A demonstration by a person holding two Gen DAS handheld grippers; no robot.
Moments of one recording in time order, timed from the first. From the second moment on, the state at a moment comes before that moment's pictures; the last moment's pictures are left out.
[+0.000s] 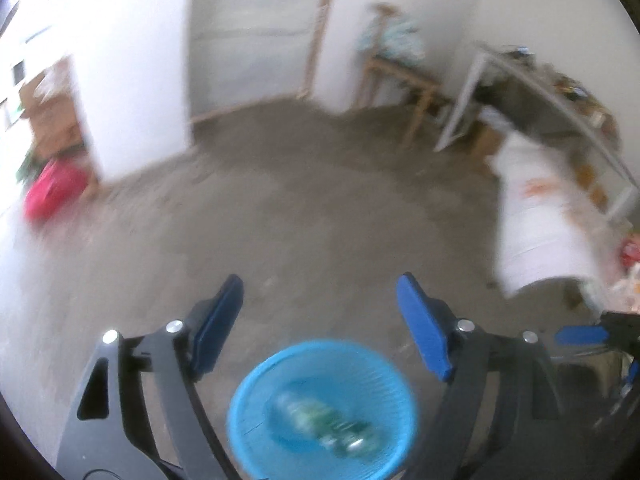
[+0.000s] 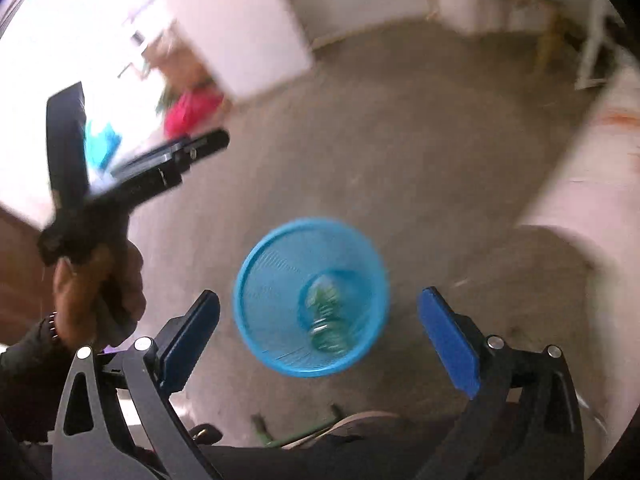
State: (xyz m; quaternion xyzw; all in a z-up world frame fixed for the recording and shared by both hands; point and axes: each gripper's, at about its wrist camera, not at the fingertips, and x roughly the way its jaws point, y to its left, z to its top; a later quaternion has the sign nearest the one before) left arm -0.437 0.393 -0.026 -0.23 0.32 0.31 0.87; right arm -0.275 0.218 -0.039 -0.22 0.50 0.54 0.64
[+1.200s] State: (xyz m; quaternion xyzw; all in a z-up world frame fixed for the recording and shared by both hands) left arm -0.103 0.125 0.063 -0.16 0.34 -0.05 0.93; right arm 0.072 -0.180 0.007 -0.33 0.39 0.15 0.85
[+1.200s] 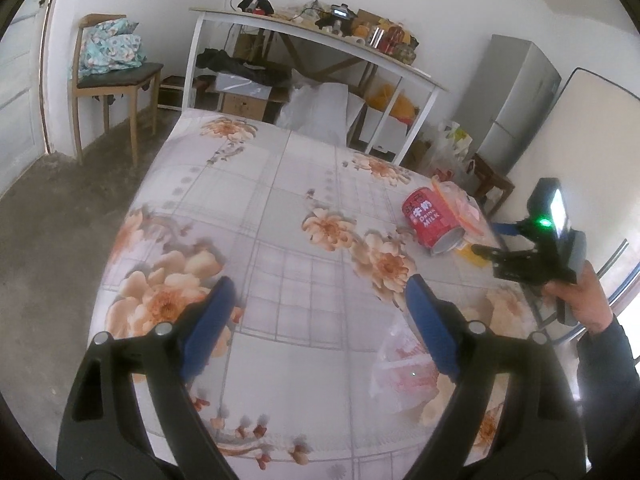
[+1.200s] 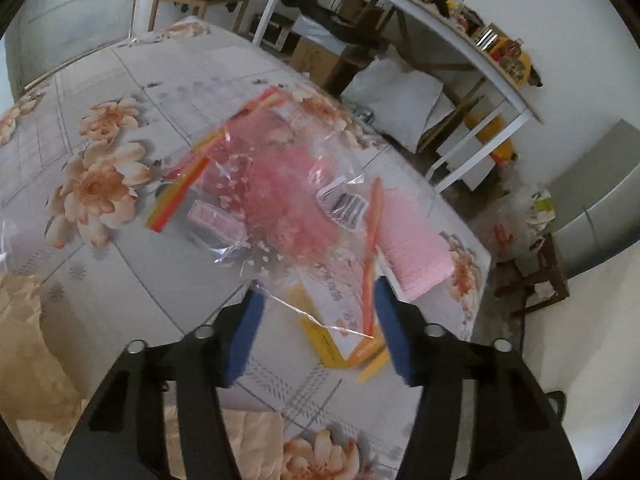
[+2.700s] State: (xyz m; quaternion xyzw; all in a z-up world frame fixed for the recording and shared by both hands) left arm 0.157 -0.068 0.001 -0.20 0.55 -0.15 0.80; right arm 0.015 -0.264 0.075 -0.08 0.32 0.11 0.94
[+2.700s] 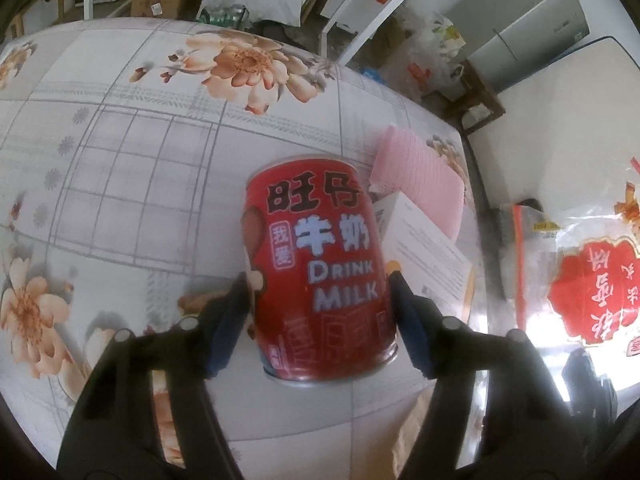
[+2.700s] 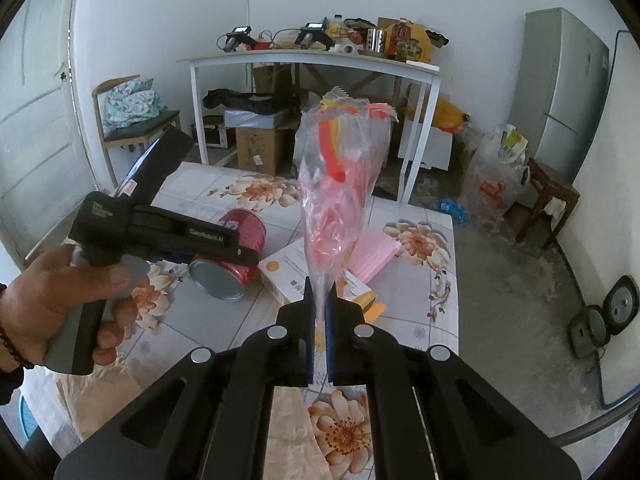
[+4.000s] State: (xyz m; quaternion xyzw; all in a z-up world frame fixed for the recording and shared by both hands) left arm -0.430 0.377 -0.290 -0.42 0.62 0.26 0.61; right arm -0.276 0.162 0.023 -0.24 0.32 0.57 0.72
